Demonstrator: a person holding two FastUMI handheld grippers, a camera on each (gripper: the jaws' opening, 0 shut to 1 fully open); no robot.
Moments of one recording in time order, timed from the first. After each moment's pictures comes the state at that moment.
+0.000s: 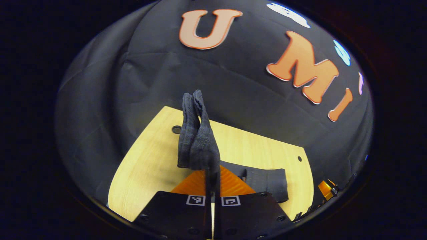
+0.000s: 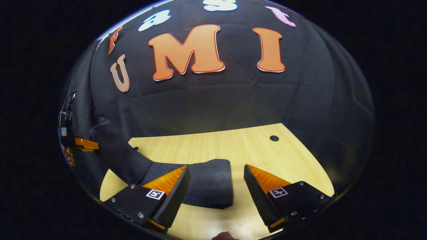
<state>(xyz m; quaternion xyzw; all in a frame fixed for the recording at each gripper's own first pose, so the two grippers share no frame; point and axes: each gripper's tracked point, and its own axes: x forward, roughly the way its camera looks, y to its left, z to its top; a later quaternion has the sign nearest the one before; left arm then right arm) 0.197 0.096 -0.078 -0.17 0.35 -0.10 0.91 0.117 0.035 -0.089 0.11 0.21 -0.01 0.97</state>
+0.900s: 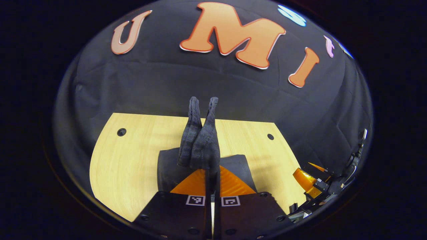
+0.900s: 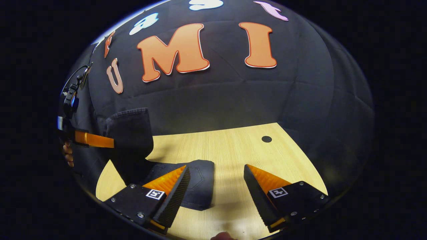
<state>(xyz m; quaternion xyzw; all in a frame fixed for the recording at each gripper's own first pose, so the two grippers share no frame) 0.166 -0.131 -0.059 -0.07 0.37 -0.23 0.90 0.131 -0.035 -0.117 0.12 0.21 0.00 0.97</state>
